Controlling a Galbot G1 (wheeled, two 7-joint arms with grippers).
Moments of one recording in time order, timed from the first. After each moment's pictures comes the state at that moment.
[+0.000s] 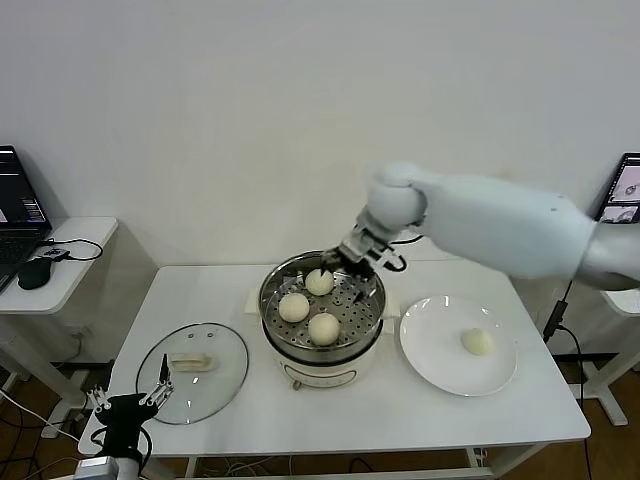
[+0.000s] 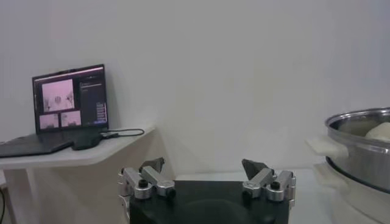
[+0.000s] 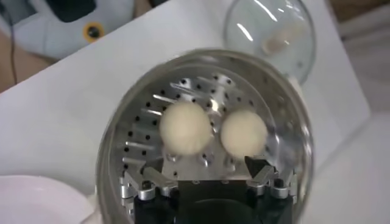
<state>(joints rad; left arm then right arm) 1.74 -1.28 -0.67 -2.15 -0.18 -0.01 -0.26 0.59 0.97 -1.21 1.42 0.16 -0.05 -1.09</state>
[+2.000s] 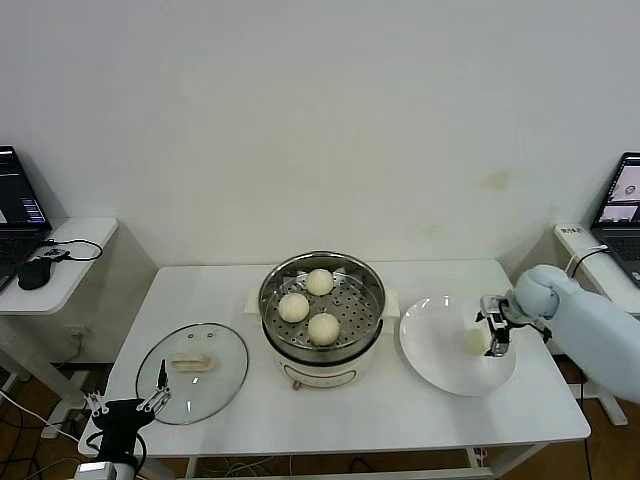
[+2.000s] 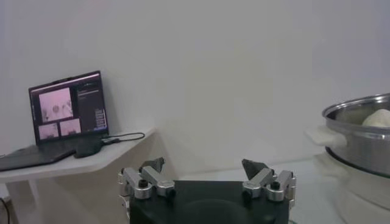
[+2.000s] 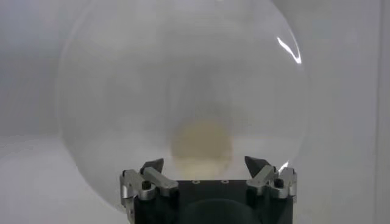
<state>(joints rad) 1.76 -1.27 -0.69 -2.14 -0.15 -0.01 -0.25 -0.16 0.71 -0.59 1.07 -0.28 -0.15 -1.03</state>
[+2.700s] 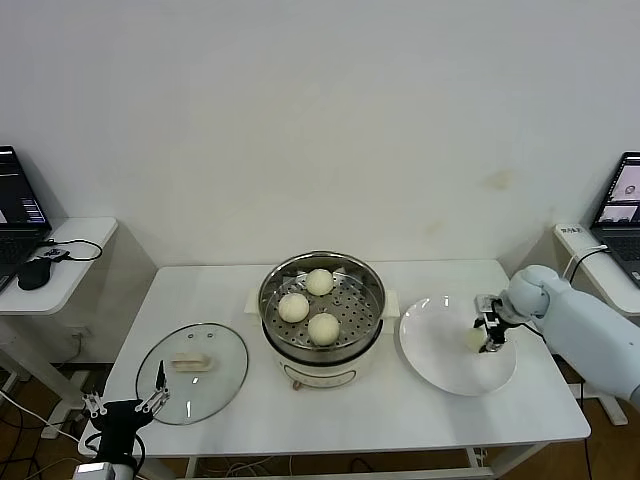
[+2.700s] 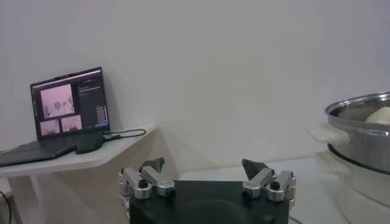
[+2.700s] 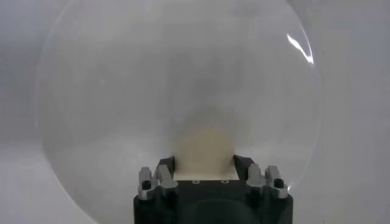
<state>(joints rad) 1.77 -1.27 -0.69 -2.14 -0.15 -0.01 -0.25 -0.13 0.72 -0.62 1.06 -0.27 -0.18 -1.06</state>
